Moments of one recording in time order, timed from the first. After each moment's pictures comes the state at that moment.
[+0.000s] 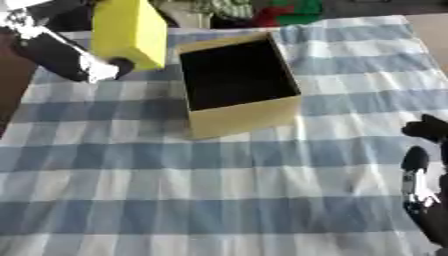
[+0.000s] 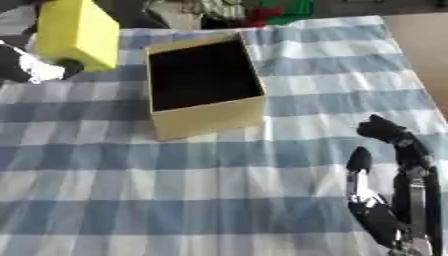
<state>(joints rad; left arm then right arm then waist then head) -1.04 0.61 -0.23 -1.60 -0.37 0.20 -0.60 0.00 -0.42 0.15 -1.99 0.39 -0.34 -0.59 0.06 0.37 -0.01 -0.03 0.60</state>
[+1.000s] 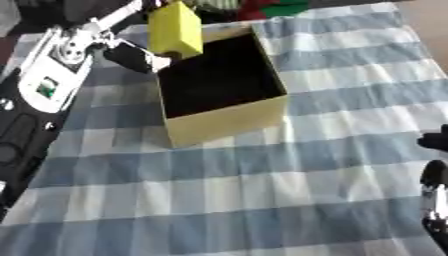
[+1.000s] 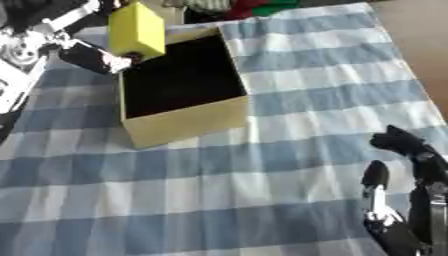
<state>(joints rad) -1.16 0.45 -0.20 -1.10 -0.46 -0.13 -0.38 -0.05 -0.42 0.17 -1.98 0.38 -0.33 -0.58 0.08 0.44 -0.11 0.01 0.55</state>
